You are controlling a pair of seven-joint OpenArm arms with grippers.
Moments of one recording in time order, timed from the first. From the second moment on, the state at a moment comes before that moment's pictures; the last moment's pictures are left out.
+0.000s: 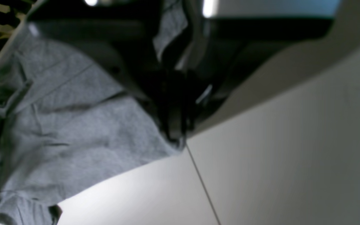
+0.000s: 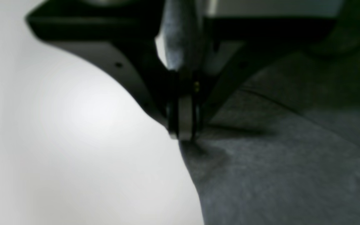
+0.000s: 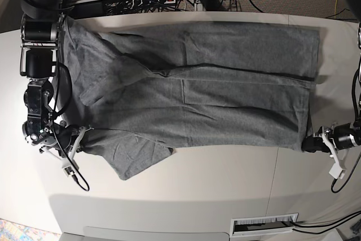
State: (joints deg) left arm -38.2 -42.1 26.4 40.6 -71.4 -43.3 47.7; right arm 31.8 29.2 -5.2 58.1 13.2 33.4 -44.7
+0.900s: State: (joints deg) left arm -38.4 -51.5 26.5 40.9 -84.3 -43.5 78.3; right arm 14.4 40.2 -5.5 84.6 30.9 33.5 -68.8
